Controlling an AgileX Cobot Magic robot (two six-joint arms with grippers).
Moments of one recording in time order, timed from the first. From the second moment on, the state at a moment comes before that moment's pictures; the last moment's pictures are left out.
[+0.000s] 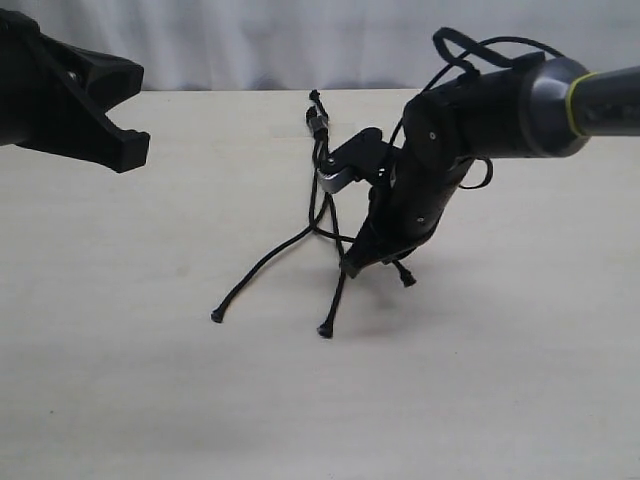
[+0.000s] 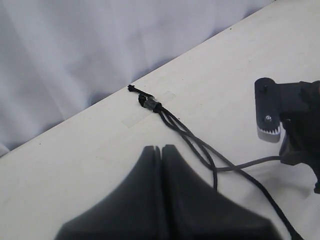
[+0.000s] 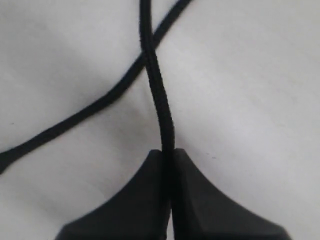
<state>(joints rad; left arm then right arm) -0.35 1.08 -0.74 -0.14 0.15 0.26 0.47 1.97 -1.26 -0.06 0.71 -0.17</state>
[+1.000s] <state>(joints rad) -0.35 1.08 -0.74 -0.14 0.15 0.26 0.43 1.26 -1.00 -0.14 0.52 0.10</state>
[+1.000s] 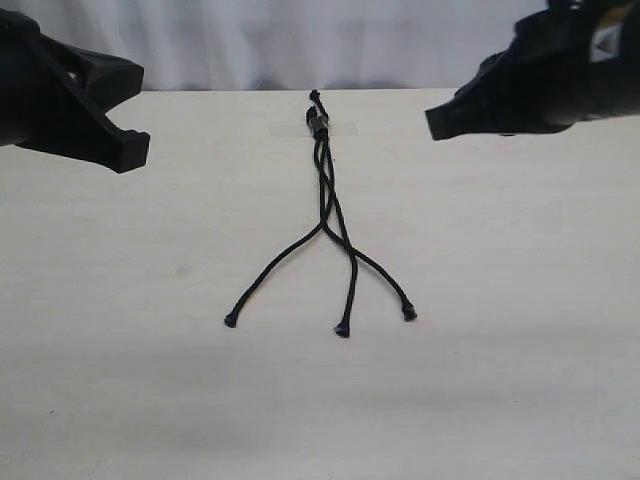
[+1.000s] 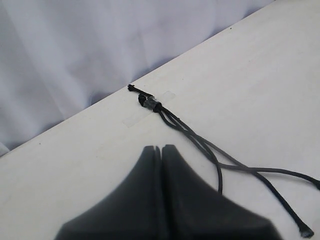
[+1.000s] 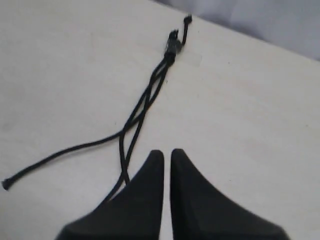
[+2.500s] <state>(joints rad) -0.35 1.08 -0.74 -0.14 0.15 0.26 0.29 0.25 -0.01 -0.08 -0.05 0.12</state>
